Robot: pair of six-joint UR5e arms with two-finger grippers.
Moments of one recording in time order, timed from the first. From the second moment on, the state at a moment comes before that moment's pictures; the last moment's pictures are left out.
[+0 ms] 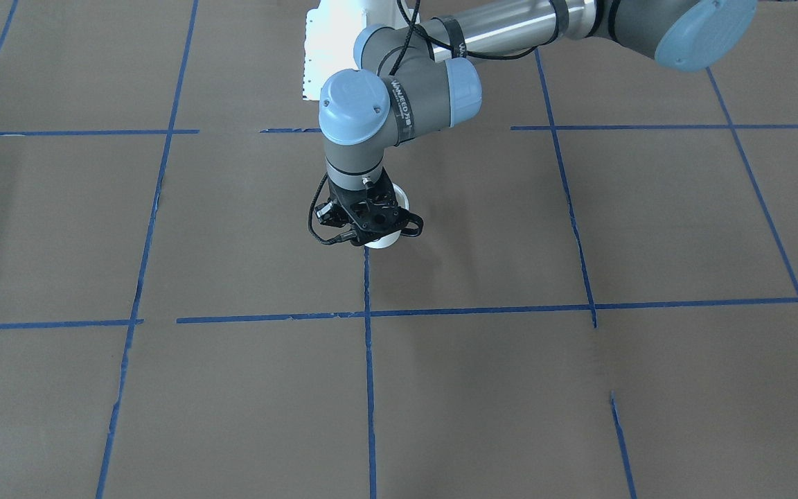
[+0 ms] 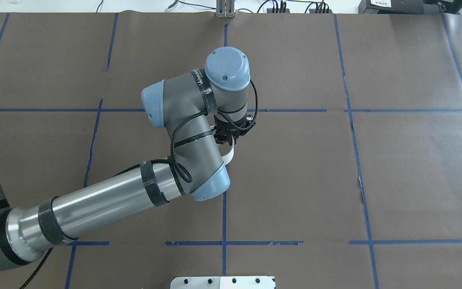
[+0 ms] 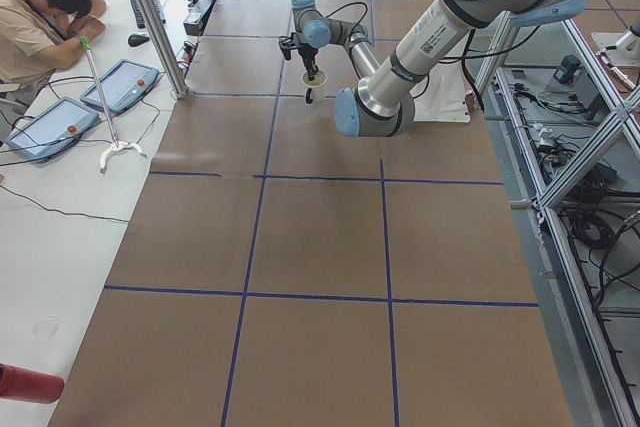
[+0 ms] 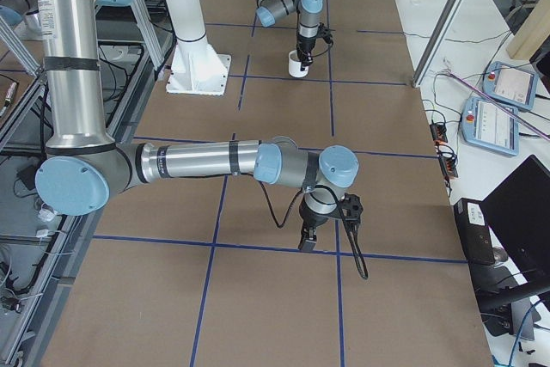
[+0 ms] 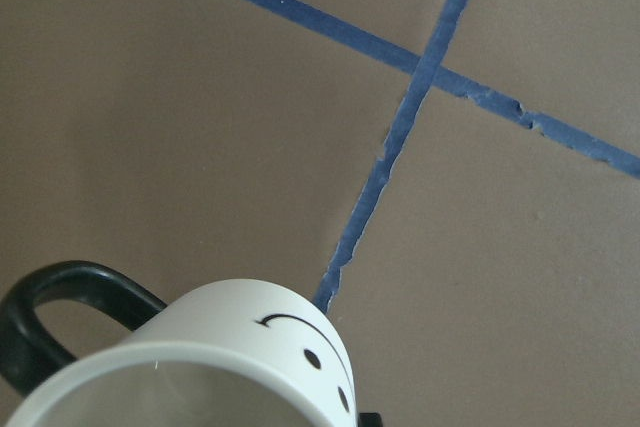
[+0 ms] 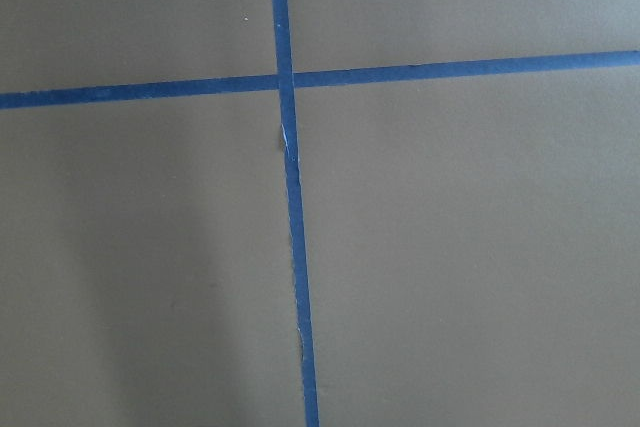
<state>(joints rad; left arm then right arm) -0.54 -2.59 -1.29 -1.58 -1.98 -1.58 1.53 -1.54 1.64 -1.83 2.27 0.01</state>
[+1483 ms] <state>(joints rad) -0.93 -2.07 -1.95 -1.33 -2.10 -0.81 1.53 -1.54 1.64 -1.83 2.27 0.01</state>
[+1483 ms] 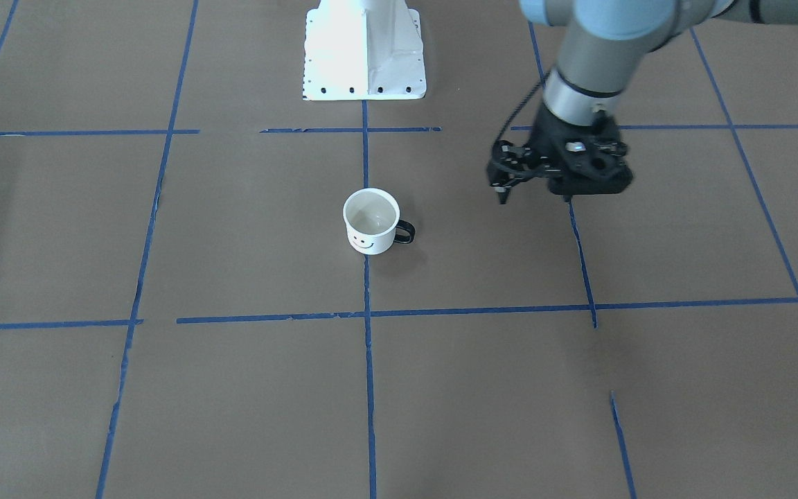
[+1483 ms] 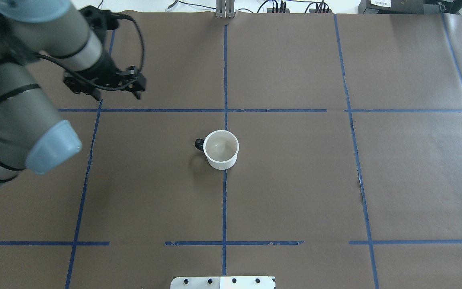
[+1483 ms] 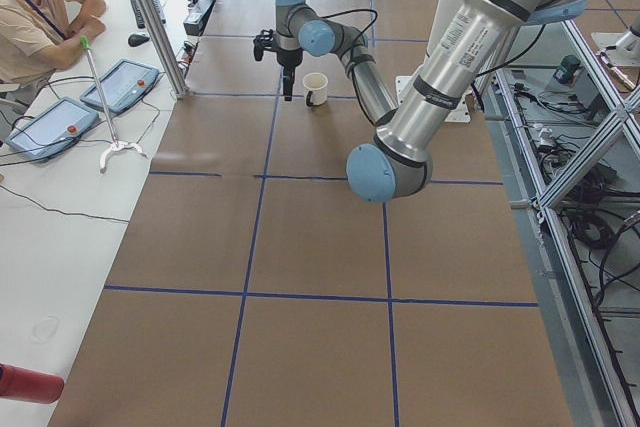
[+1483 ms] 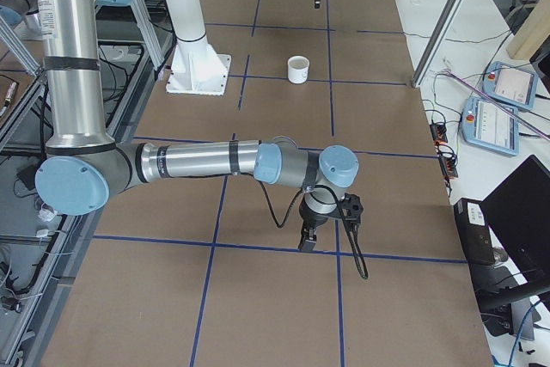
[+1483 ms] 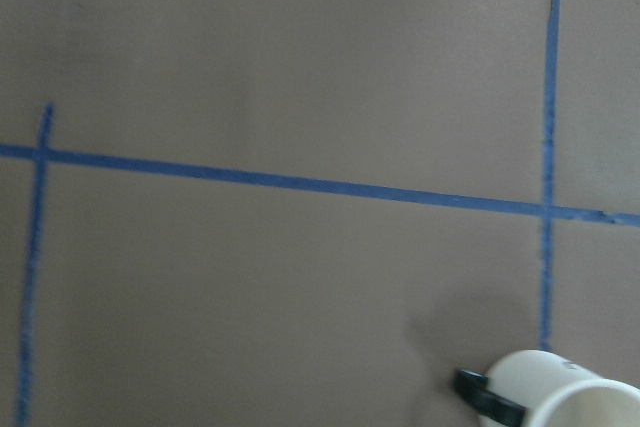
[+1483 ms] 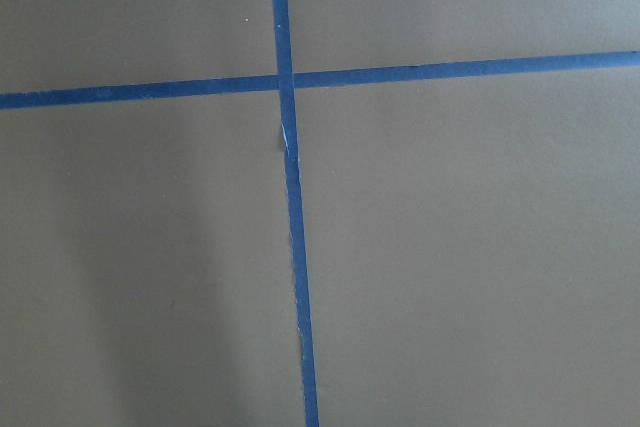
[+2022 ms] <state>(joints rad) -1.45 -1.73 -1.83 -1.34 -2.19 0.15 1.53 -1.54 1.64 -1.83 2.27 0.01</state>
